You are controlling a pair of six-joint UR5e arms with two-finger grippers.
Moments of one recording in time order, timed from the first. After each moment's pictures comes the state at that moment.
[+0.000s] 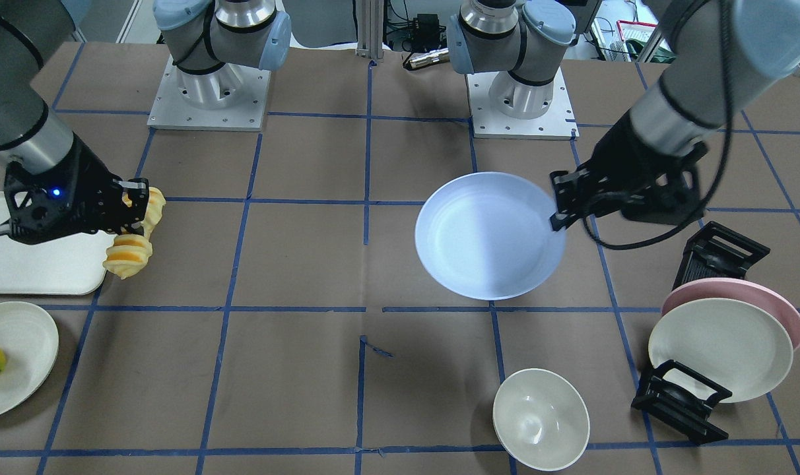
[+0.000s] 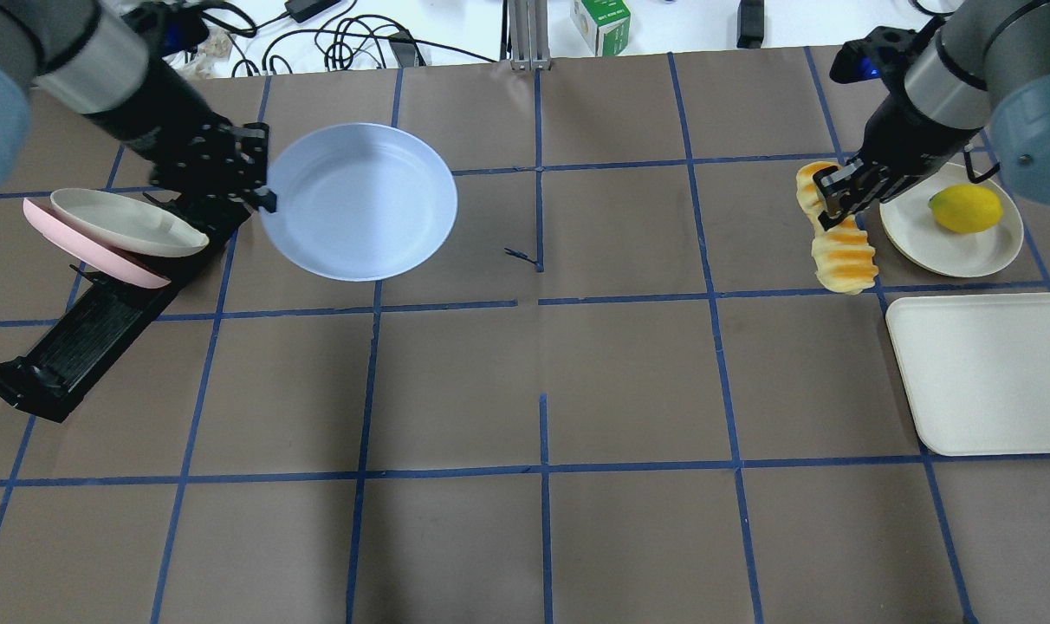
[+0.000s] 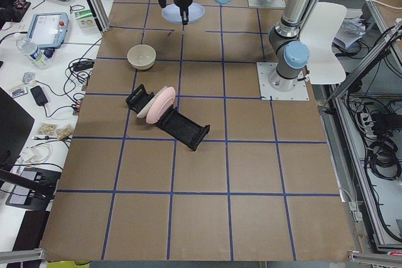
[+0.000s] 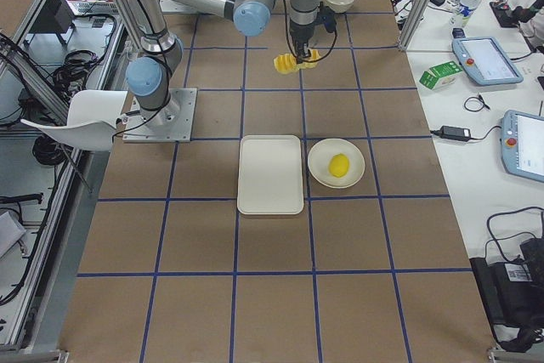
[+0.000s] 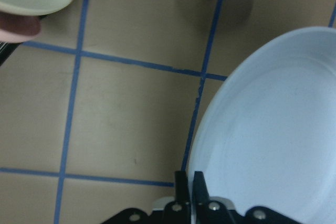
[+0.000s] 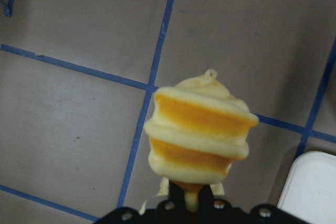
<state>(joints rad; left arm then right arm) -1.44 -1.67 -1.65 -1.39 1.29 0.09 1.37 -1.48 1.73 -1.79 -1.45 -0.48</state>
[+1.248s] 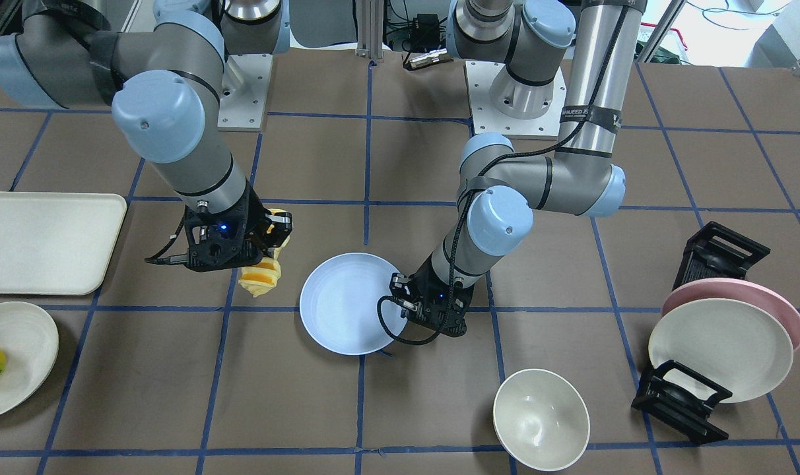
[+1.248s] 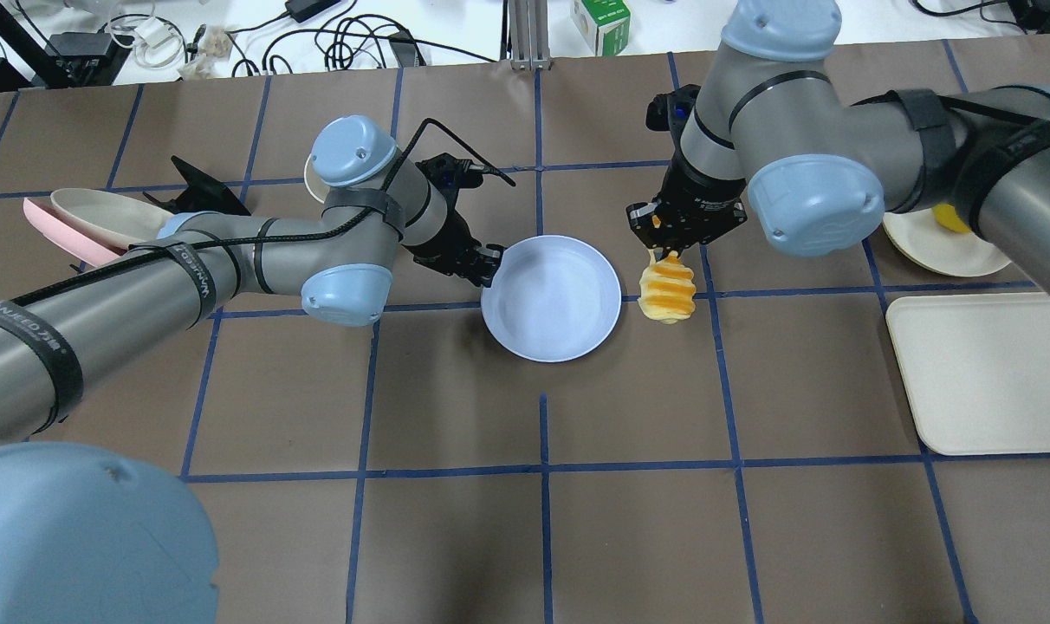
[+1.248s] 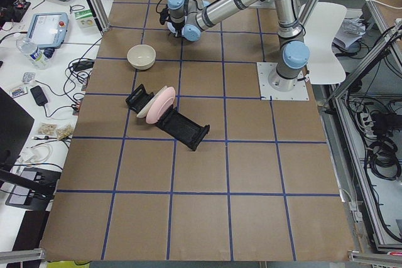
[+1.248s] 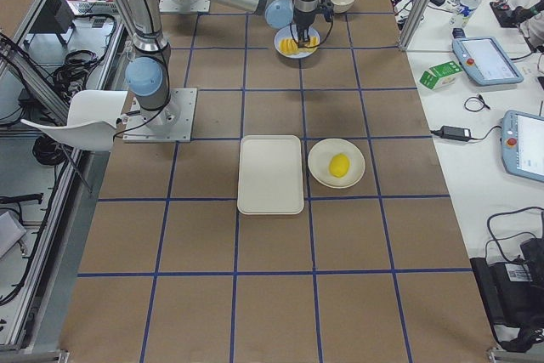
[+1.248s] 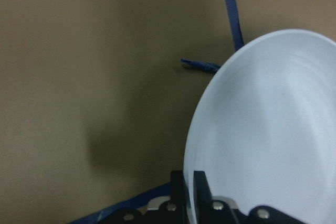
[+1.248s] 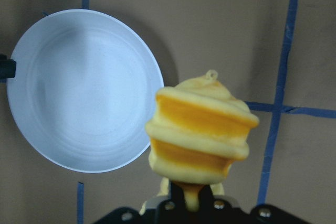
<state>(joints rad) -1.72 -2.05 -1.82 -0.73 1.29 0.12 1.69 -1.35 1.74 -1.95 -1.43 0.02</state>
